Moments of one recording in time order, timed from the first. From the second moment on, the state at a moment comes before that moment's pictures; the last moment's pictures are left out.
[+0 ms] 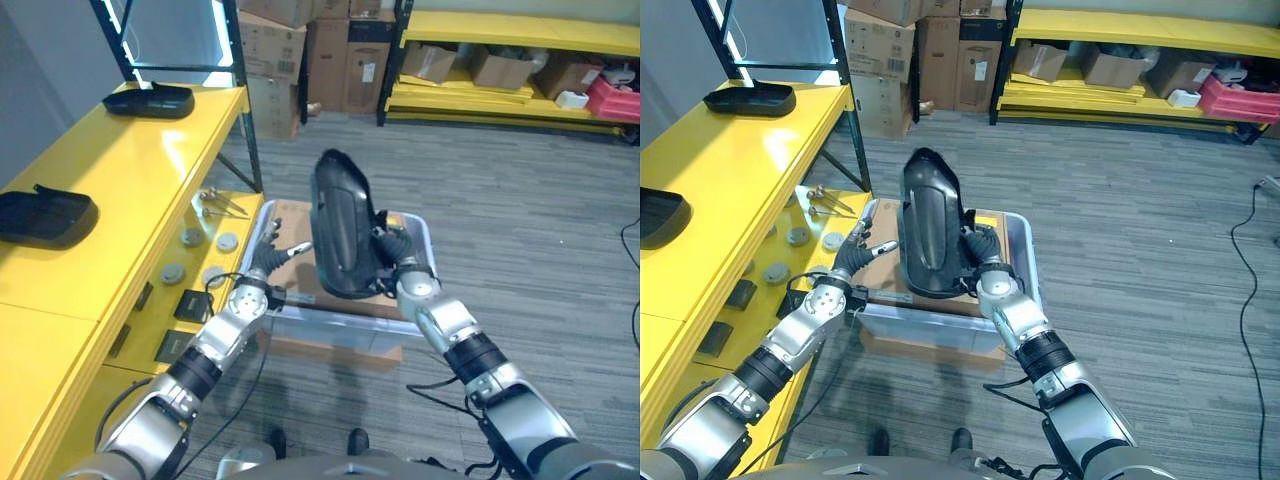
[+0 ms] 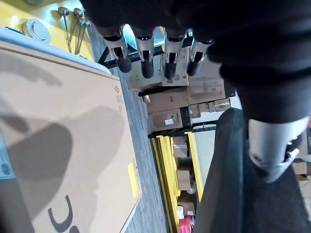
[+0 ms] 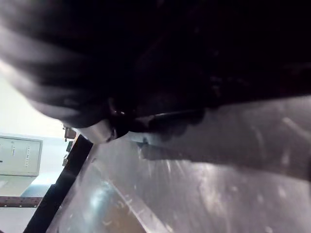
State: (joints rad) left arm -0.43 0.27 -0.53 0.33 -0.34 0.11 0.37; right arm -0.48 -0.40 0.41 0.34 0.42 0.24 -0.45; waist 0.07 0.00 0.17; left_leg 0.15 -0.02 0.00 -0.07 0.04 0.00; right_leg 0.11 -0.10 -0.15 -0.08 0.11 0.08
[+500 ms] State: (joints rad) left arm -0.43 0.26 -0.55 0.31 -0.43 0.09 0.32; right arm -0.48 -0.39 0.41 0.34 0.42 0.24 -0.45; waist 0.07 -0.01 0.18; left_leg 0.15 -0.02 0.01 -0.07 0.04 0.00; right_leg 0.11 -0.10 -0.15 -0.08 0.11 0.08
